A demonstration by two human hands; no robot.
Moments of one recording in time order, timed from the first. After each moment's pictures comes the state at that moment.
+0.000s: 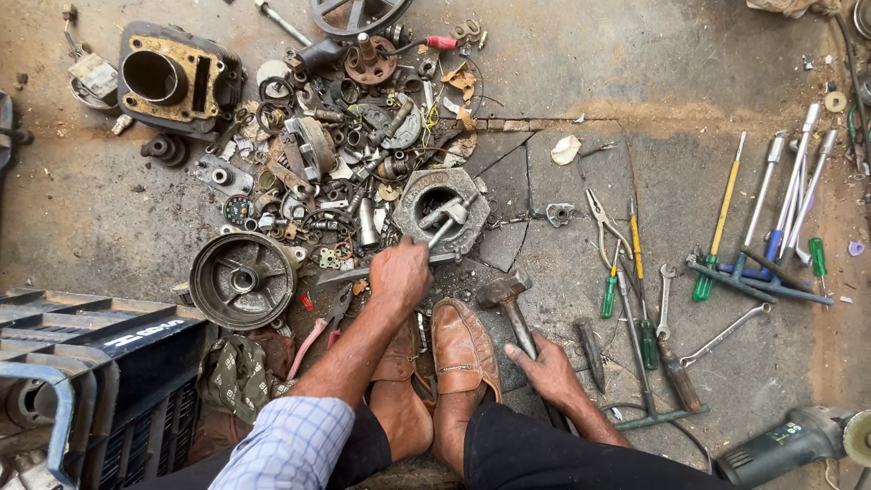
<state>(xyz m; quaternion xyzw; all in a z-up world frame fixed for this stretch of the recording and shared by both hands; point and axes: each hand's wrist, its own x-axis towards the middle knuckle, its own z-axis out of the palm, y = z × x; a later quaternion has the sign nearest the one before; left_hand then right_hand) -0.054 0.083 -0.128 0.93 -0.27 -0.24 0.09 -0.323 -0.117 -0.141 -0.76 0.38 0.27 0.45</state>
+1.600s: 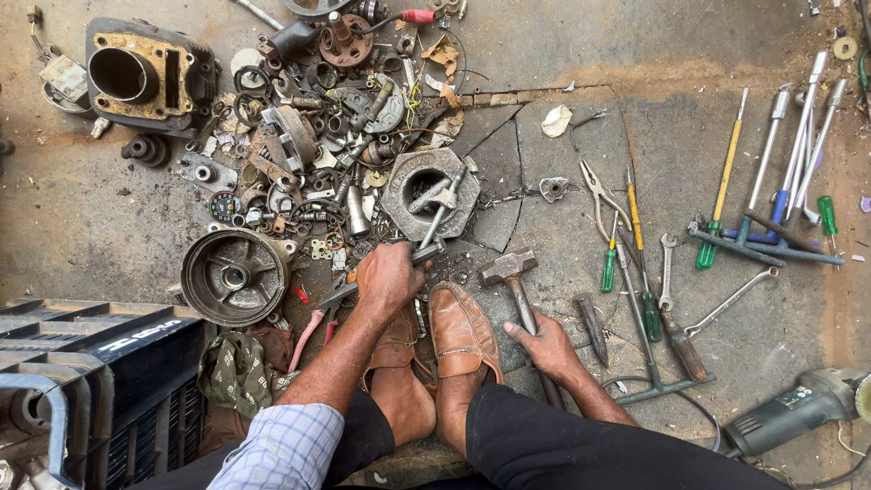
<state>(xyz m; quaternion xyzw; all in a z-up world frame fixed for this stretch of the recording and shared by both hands) -0.065 0.094 -0.104 0.91 -0.19 -0.30 0.20 -0.323 -0.120 -0.154 -0.75 0.39 0.28 0.45</state>
